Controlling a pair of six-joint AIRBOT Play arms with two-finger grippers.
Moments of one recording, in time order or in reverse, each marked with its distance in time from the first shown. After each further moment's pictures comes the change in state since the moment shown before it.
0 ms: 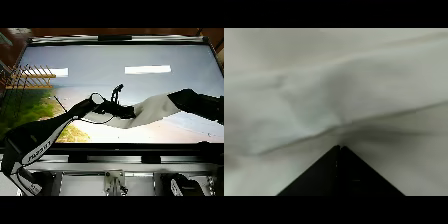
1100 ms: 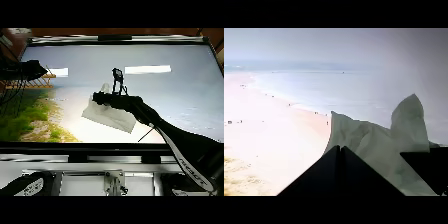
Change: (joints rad) left arm 0.685 0.687 0.016 0.723 -0.334 -0.246; right arm 0.767 -0.895 0.182 0.006 0.821 0.067
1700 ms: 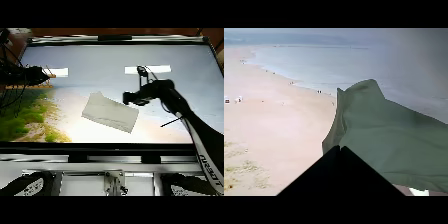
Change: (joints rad) left arm -0.002 0.007 -0.037 0.011 -0.038 0.009; right arm -0.348 0.131 0.002 -0.354 -0.656 0.042
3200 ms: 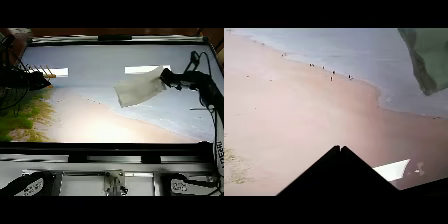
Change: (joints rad) left arm 0.000 0.000 -0.002 0.000 -0.119 -0.002; right arm -0.485 -0.040 0.034 0.366 0.334 -0.256
